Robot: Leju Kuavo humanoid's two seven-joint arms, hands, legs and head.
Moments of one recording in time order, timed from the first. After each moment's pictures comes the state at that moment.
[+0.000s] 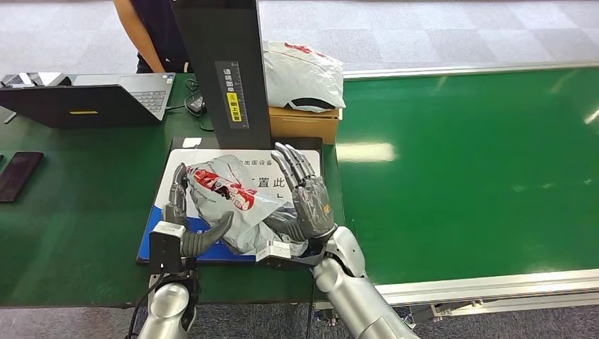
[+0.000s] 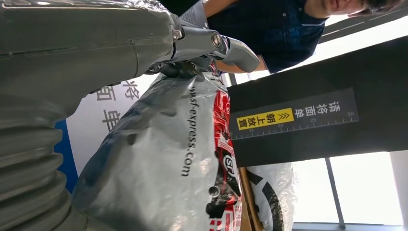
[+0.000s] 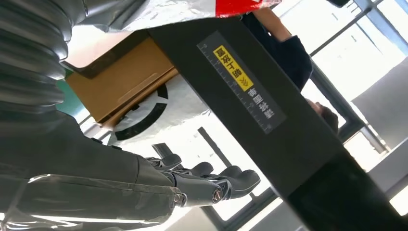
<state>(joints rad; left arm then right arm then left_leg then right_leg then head) -0.11 -0.24 -0.14 -1.32 -0.42 0.16 -0.57 -0.42 0.26 0.32 -0.95 0.80 -0.70 -0.62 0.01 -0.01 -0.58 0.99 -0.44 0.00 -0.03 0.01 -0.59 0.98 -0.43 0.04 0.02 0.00</state>
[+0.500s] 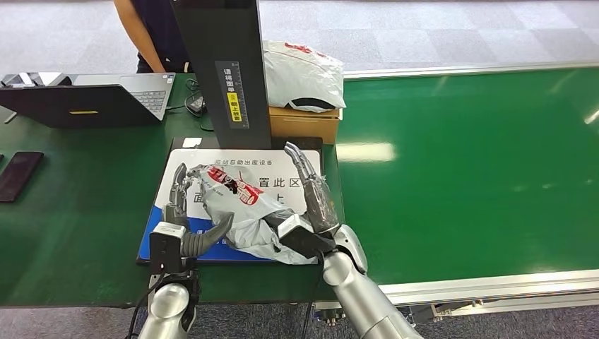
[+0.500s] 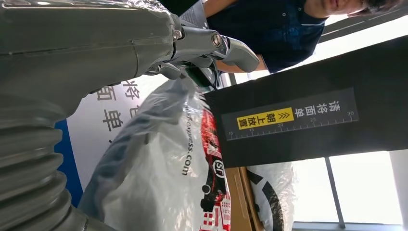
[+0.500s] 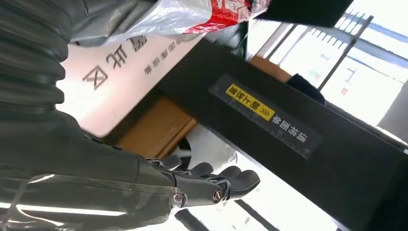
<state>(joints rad) -0.10 -0.24 -0.14 -1.32 -0.42 0.16 -0.57 -0.41 0.24 0.30 -0.99 0.53 -0.42 -0.58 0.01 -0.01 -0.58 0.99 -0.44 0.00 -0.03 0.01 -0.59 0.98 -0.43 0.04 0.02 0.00</state>
